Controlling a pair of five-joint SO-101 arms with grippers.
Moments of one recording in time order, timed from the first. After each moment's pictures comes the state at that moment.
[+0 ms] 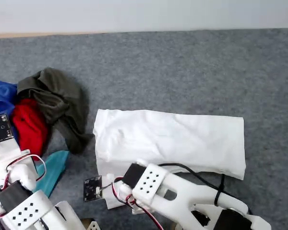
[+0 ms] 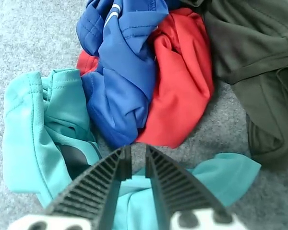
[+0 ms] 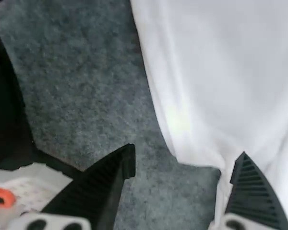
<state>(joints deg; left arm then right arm) -44.4 -69.3 62.0 69.7 -10.9 -63.4 -21.1 48.5 76.4 34.7</state>
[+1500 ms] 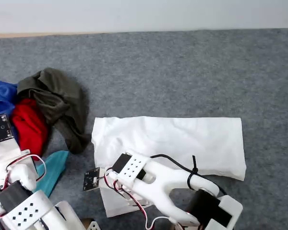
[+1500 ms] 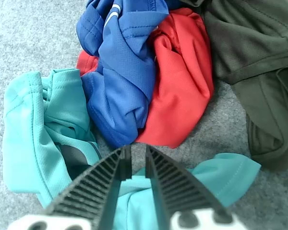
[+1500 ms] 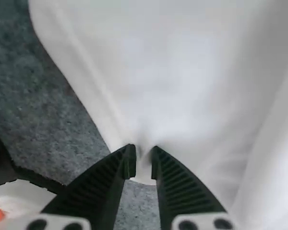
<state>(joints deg) -44.4 -69.3 62.0 69.7 -10.9 -59.3 -1.7 40.9 71.6 34.7</state>
